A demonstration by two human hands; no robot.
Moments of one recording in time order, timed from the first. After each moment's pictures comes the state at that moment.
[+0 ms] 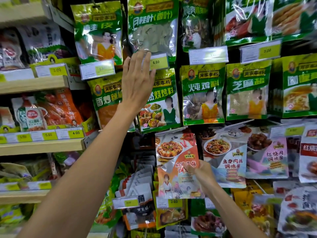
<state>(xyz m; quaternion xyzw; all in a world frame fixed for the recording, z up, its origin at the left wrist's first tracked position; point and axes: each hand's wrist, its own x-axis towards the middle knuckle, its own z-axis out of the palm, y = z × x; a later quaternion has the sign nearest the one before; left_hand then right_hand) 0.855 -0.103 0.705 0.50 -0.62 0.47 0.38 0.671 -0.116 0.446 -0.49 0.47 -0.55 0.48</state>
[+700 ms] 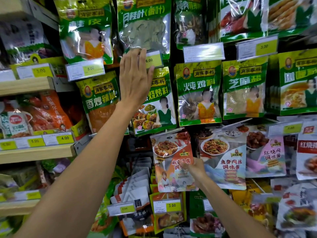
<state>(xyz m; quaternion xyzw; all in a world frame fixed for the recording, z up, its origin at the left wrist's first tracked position) 0.848 -0.135 0.710 0.44 -0.60 0.50 0.45 0.680 -0.158 0.440 -0.49 0.51 -0.53 0.46</state>
